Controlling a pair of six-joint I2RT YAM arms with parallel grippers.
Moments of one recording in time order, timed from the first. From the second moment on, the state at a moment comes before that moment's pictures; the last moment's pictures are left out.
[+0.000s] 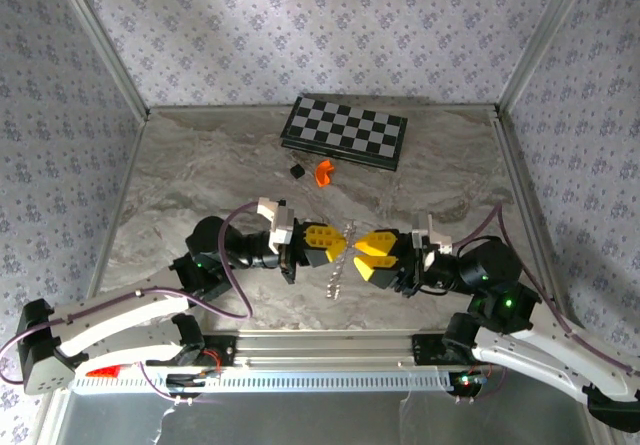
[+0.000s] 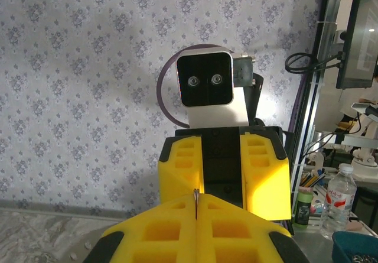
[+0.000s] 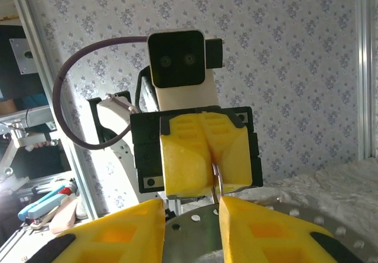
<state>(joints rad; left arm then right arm) -1.10 0.94 0.74 0.52 0.47 -0.27 1.01 0.50 0.65 0.11 -0.38 0.27</state>
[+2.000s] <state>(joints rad) -1.10 0.83 0.65 0.50 0.45 -0.23 1.01 0.60 0.70 0.08 -0.42 0.22</state>
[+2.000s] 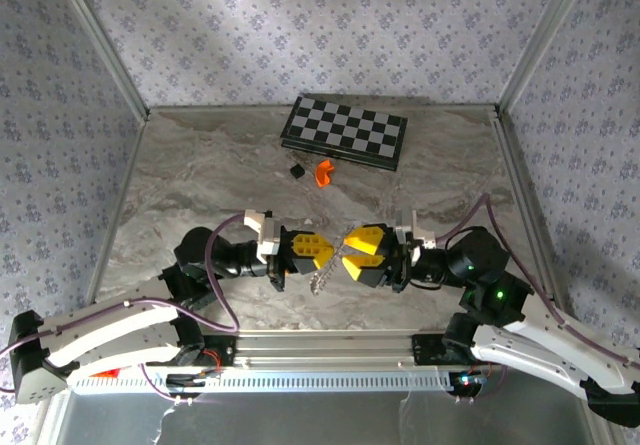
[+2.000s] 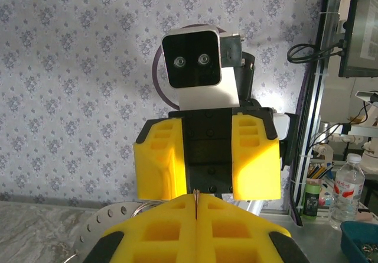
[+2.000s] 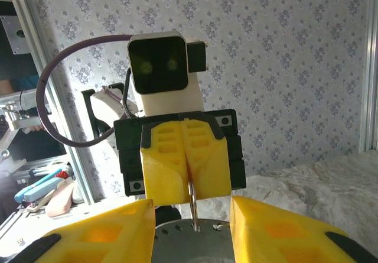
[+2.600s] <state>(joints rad) -1.10 0.84 0.65 0.51 0.45 -0.23 1.01 0.64 0.70 0.08 -0.42 0.22</state>
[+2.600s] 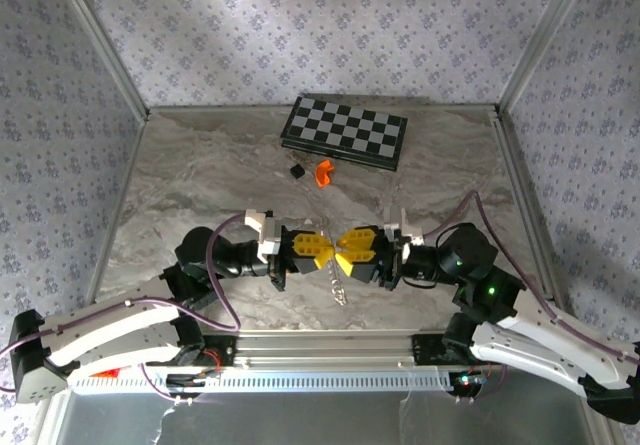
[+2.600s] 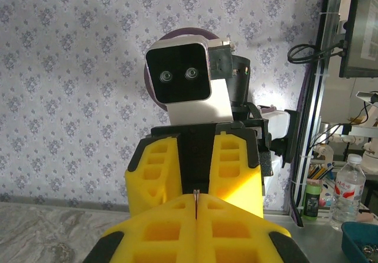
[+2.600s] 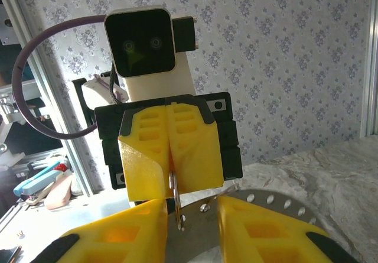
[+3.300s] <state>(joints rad) -1.10 0.76 0.77 0.08 0.32 -0.11 1.01 0.64 0.86 -0.27 -0.34 0.05</state>
